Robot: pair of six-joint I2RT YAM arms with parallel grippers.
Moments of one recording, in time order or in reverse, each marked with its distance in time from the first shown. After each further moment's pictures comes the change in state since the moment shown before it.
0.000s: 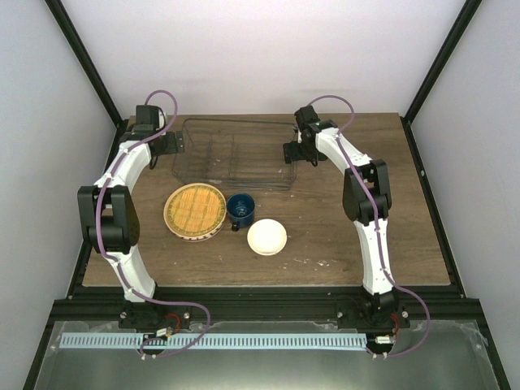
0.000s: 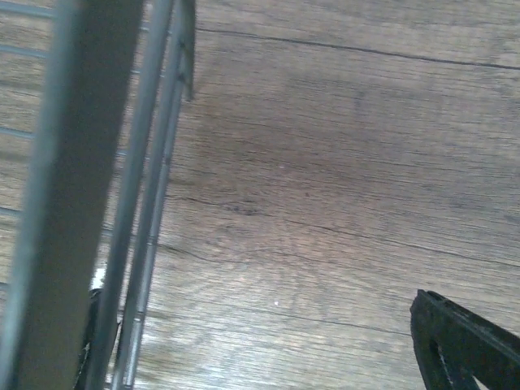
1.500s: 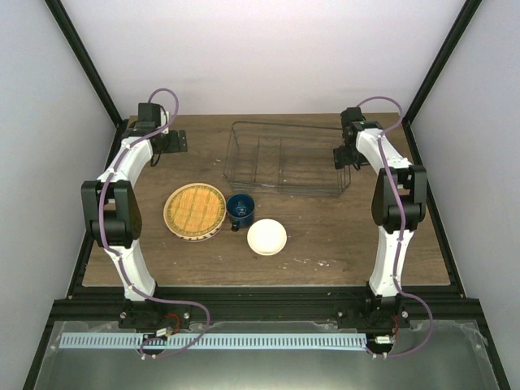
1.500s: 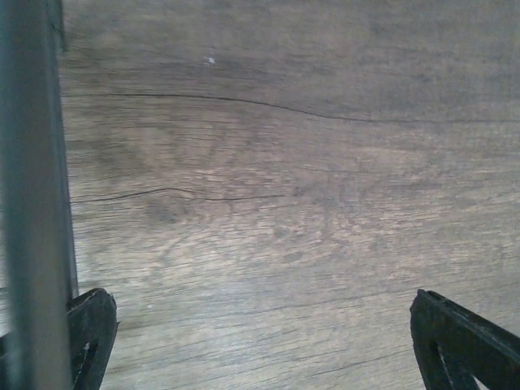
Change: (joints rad) left arm 0.000 0.065 0.072 -0.042 0.067 0.002; right arm -0.256 -0.237 -0.300 -0.046 0.314 -0.127
